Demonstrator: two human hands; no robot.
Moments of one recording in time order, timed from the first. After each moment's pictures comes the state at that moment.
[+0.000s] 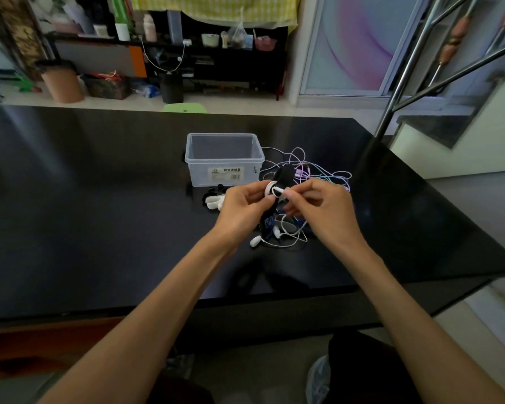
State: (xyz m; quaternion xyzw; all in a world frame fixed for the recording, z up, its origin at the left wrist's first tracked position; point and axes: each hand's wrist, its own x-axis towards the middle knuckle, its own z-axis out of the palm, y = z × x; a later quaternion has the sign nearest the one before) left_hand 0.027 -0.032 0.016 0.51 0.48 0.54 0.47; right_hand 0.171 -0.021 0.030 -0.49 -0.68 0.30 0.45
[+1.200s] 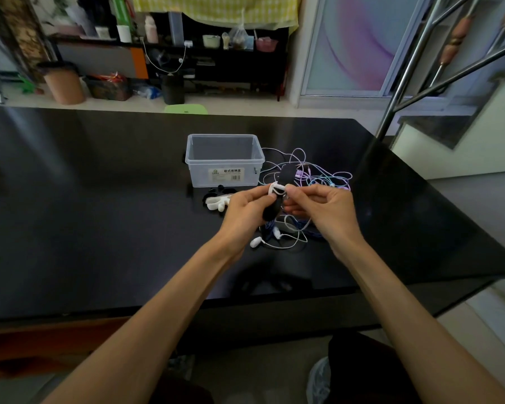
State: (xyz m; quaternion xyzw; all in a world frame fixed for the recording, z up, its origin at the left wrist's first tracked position) left_hand 0.035 -0.037 0.016 0.46 0.44 0.55 0.54; right_hand 0.168 -0.022 0.033 -0.47 -0.55 0.48 0.51
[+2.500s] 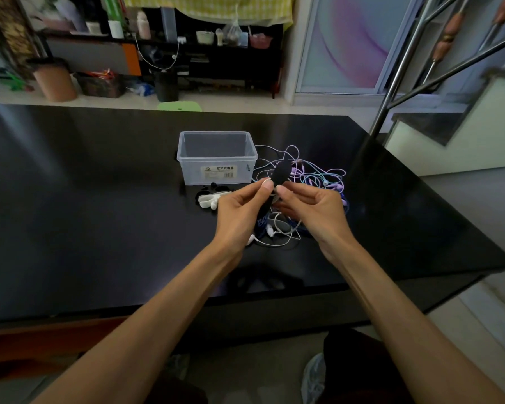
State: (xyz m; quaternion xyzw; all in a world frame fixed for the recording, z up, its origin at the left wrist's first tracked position) left_hand 0.045 -0.042 0.014 0.42 0.43 0.62 0.50; right_hand 0.166 -0.028 0.030 -0.43 -0.52 0.54 0.51
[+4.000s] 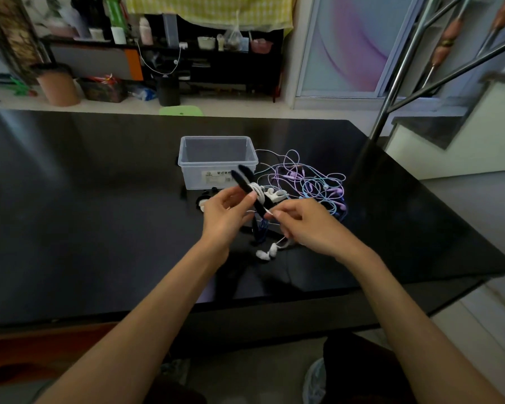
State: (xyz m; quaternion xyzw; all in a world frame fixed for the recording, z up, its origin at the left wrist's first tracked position) left_hand 0.024 -0.024 0.001 0.36 0.51 0.60 0.49; right_hand 0.172 -0.023 0.039 -0.51 -0.76 0.33 0.22
